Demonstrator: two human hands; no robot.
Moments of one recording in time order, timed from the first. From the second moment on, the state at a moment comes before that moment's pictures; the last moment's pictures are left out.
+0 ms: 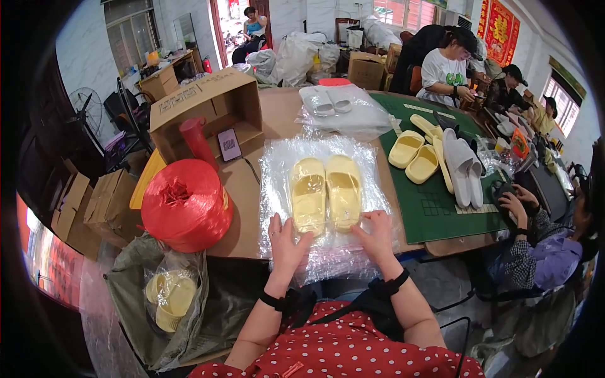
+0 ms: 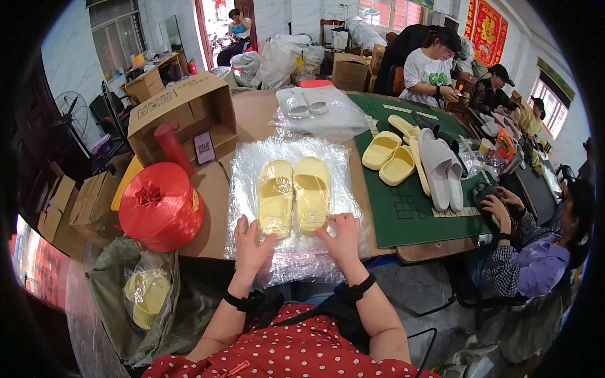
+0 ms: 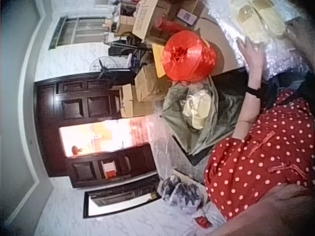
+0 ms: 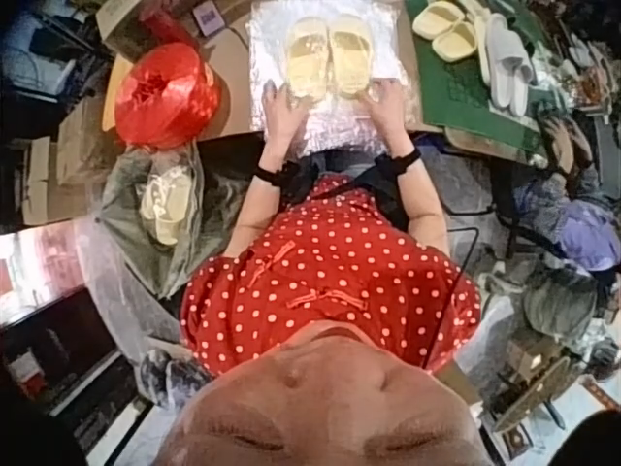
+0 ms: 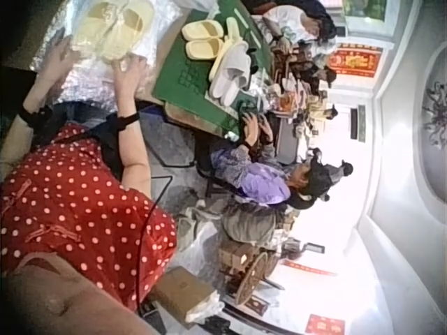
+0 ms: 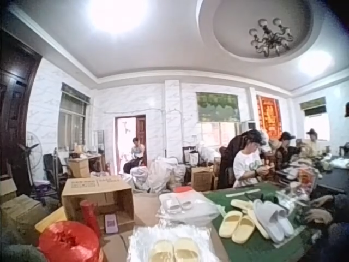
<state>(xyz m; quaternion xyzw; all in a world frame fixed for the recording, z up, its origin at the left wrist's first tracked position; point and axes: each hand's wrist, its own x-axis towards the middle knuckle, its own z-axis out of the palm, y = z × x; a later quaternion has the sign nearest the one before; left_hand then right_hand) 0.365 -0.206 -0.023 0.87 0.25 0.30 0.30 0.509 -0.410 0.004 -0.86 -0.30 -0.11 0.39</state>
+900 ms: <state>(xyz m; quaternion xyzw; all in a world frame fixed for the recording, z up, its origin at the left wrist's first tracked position) 0.333 -0.248 0.029 0.45 0.17 0.11 0.87 0.468 -0.405 0.031 -0.69 -0.30 -0.09 0.65</state>
